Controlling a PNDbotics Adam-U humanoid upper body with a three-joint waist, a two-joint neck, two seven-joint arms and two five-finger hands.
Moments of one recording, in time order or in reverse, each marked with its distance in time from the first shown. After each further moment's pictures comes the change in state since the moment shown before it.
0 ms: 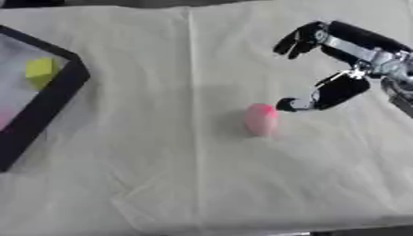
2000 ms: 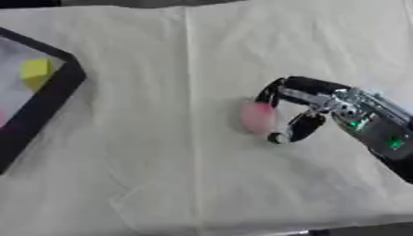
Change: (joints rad) left arm 0.005 -0.026 -0.001 0.000 -0.005 0.009 -0.035; right arm 0.003 0.125 0.118 0.254 0.174 -0.095 0.095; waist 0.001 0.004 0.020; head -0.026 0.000
